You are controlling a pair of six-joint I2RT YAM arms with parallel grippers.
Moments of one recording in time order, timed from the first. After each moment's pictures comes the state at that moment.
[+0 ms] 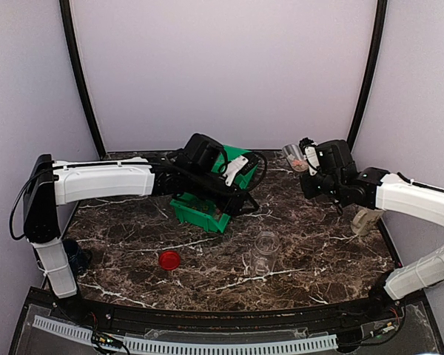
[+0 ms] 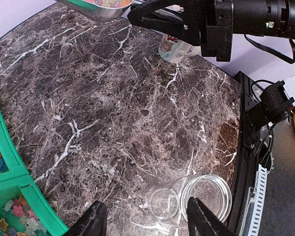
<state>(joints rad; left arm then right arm) -0.92 1.82 1.47 -0.29 0.35 -0.11 0.64 1.27 0.92 -0.27 0.41 0.04</state>
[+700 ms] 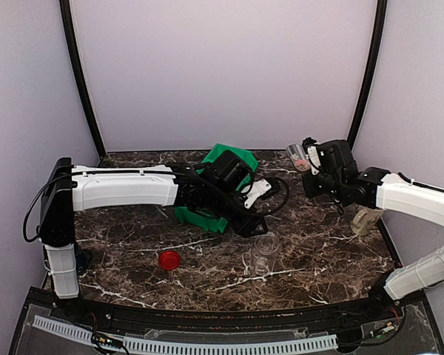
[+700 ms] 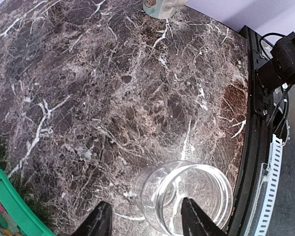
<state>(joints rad) -1.06 1.95 1.62 -0.49 0.24 -0.03 0.63 1.26 0.92 -0.28 0.43 0.06</state>
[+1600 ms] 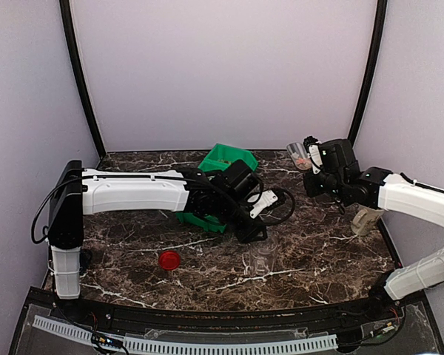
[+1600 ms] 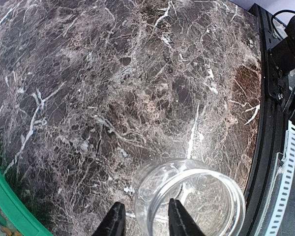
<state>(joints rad) -1.10 2.01 1.67 -0.57 0.17 0.01 0.63 1.25 0.92 -0.28 0.42 0.06</state>
